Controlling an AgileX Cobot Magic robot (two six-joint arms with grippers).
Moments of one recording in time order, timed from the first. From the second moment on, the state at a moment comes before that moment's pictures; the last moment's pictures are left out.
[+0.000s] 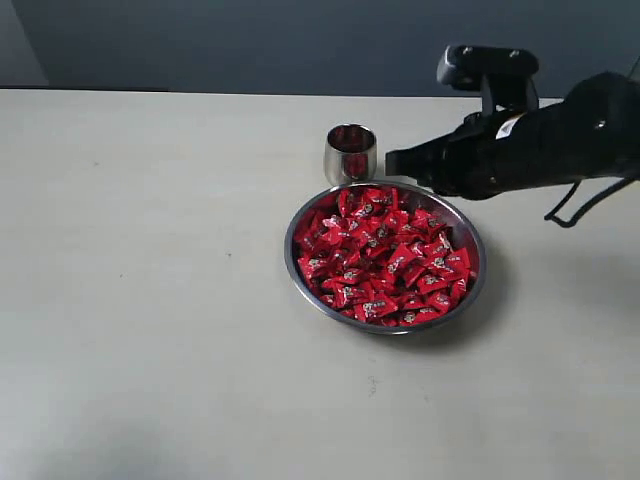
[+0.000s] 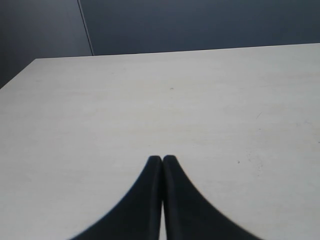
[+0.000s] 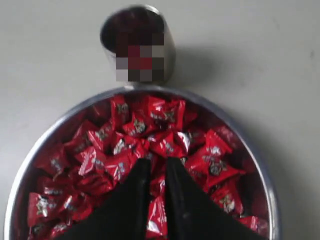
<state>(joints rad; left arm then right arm) 0.19 0.00 0.00 0.03 0.34 0.03 0.54 1.64 -0.88 0.35 0.16 -0.09</state>
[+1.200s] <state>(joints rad) 0.19 0.00 0.00 0.03 0.34 0.03 0.49 2.01 -1.28 0.33 0.80 -0.08</state>
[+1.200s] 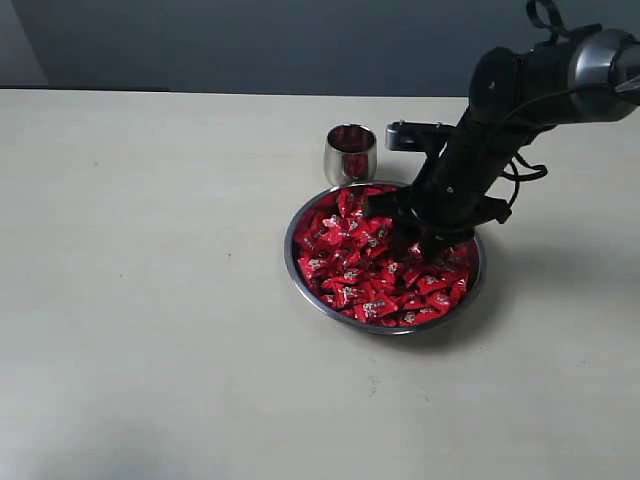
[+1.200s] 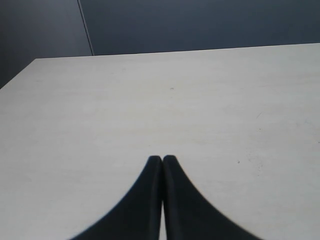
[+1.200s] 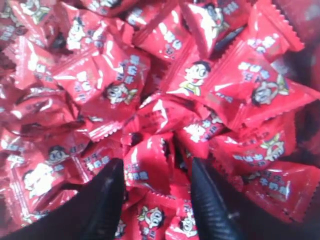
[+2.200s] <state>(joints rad) 0.19 0.00 0.00 0.03 0.34 0.03 0.49 2.05 -1.28 0.42 0.79 -0.16</state>
